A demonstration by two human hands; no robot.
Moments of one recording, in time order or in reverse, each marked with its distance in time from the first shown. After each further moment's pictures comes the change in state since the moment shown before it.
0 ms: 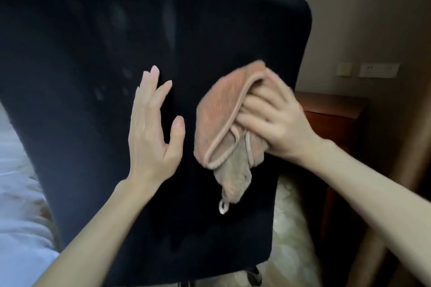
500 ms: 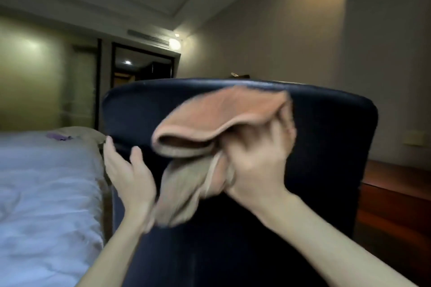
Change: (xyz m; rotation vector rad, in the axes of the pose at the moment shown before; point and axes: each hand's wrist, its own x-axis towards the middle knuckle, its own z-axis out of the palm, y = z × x) left_hand 0.051 -0.086 -0.106 0.027 0.561 -0.738; right_hand 0.160 -0.069 0.061 0.007 0.263 0.332
